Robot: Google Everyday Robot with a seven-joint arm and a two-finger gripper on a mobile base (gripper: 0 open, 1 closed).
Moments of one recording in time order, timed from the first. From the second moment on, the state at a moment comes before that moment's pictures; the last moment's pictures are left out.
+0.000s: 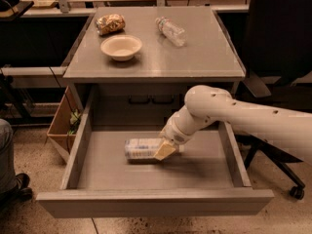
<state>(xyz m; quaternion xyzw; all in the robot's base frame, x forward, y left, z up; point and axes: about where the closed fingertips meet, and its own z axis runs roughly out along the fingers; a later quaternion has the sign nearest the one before) 0.565 -0.024 0.628 -0.61 0.75 0.16 0.20</state>
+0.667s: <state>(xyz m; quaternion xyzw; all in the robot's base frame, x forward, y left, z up) 0.563 -0.023 0.616 -0.60 0.76 0.16 0.19</state>
